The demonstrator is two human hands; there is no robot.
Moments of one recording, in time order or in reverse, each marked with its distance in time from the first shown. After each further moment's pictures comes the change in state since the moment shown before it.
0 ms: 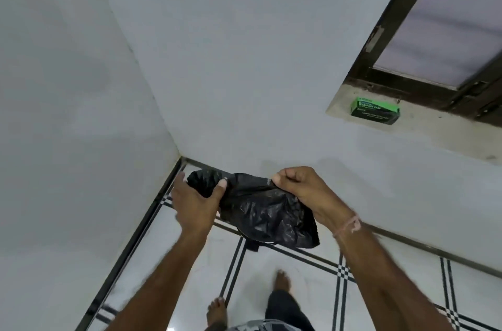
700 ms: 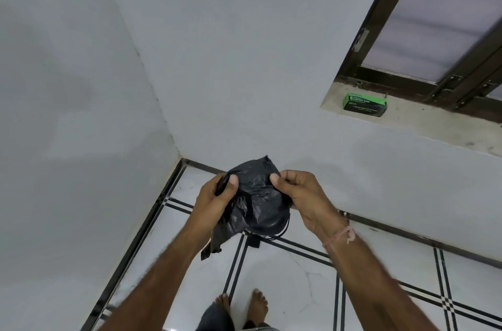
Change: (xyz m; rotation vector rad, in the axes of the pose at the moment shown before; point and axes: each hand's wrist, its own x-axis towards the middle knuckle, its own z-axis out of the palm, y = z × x) left_hand -0.060 0.014 -0.045 -0.402 -0.549 0.125; right_hand -0.061 0.008 0.053 0.150 0.174 -0.016
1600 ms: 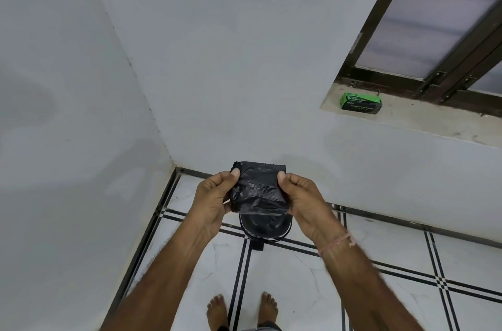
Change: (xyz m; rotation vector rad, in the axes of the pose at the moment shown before) left_hand 0.029 0.024 -0.049 -0.286 -0.027 -0.207; right_hand 0.006 0.004 0.061 0.294 0.154 0.067
